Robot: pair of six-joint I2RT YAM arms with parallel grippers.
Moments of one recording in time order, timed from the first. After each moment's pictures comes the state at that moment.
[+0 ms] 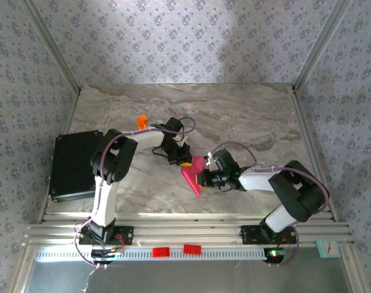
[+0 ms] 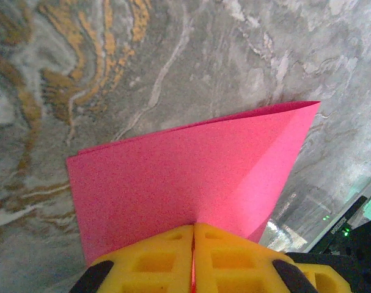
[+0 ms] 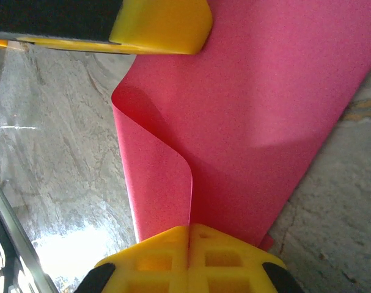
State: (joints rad) left arm -0.61 2.10 1.38 -0.60 0.65 -0.57; right arm 0.65 1.54 0.50 0.19 -0.44 0.64
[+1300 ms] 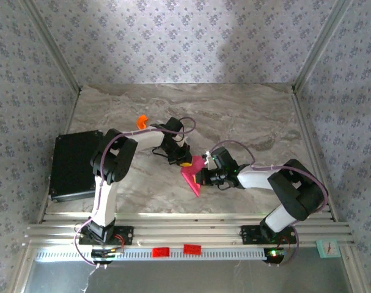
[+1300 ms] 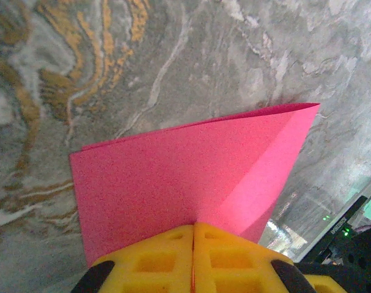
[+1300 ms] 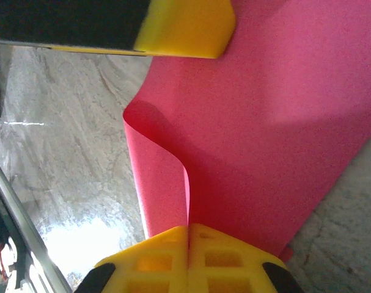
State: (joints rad) left arm -0.61 2.10 1.38 -0.60 0.65 -0.57; right arm 0.66 1.55 0.55 0.15 -0.47 0.64
